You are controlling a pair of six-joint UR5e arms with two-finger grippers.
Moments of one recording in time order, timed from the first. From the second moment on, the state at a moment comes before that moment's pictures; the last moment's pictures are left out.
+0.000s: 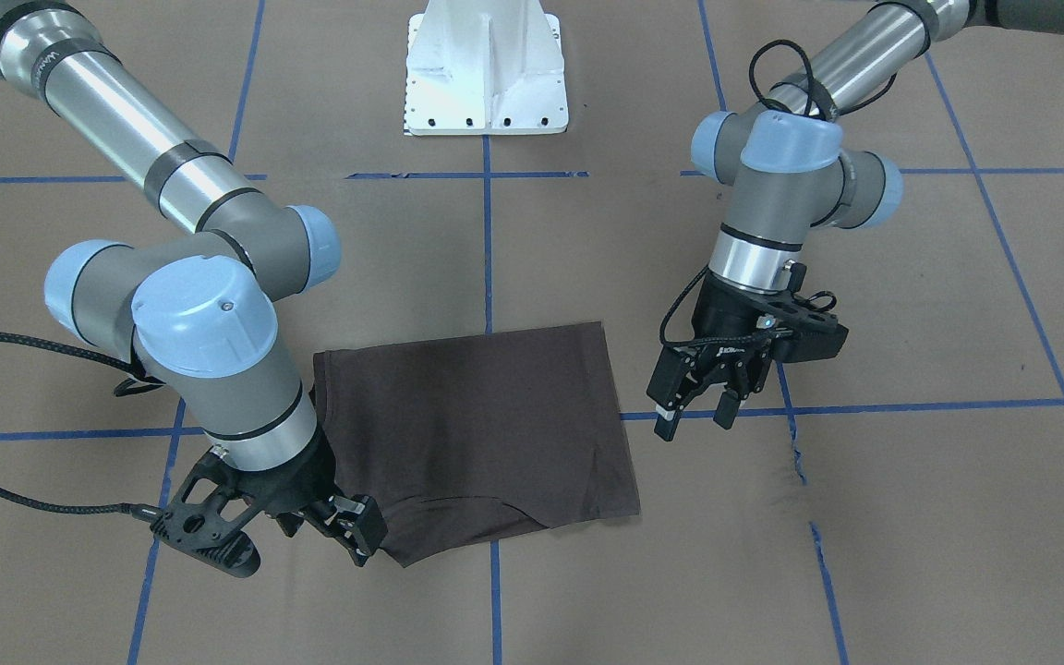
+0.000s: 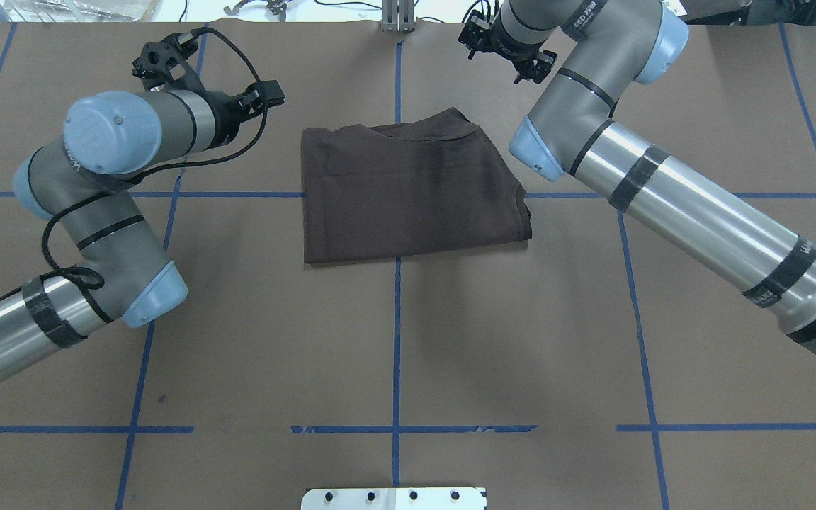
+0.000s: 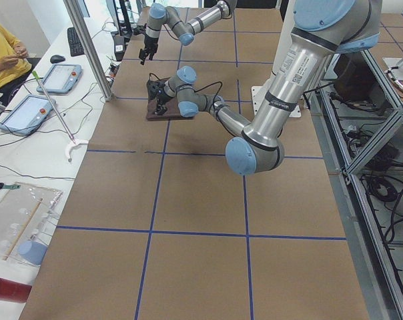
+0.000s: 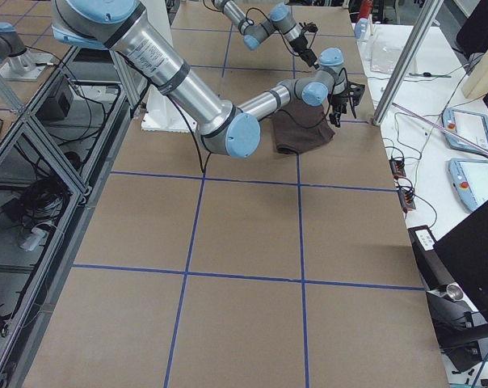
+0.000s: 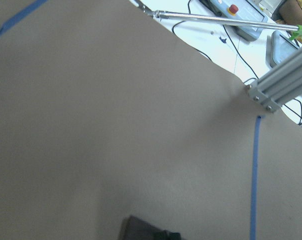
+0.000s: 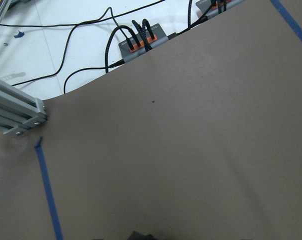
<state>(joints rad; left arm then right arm) -0.74 -2.05 -1.58 -2.29 -1.57 -1.53 0.90 -0.71 1.14 -1.15 1.89 1.42</state>
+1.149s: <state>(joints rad) -1.42 -1.51 -1.82 -2.24 -2.39 -0.30 1.53 -1.31 1.44 -1.31 2.32 0.29</state>
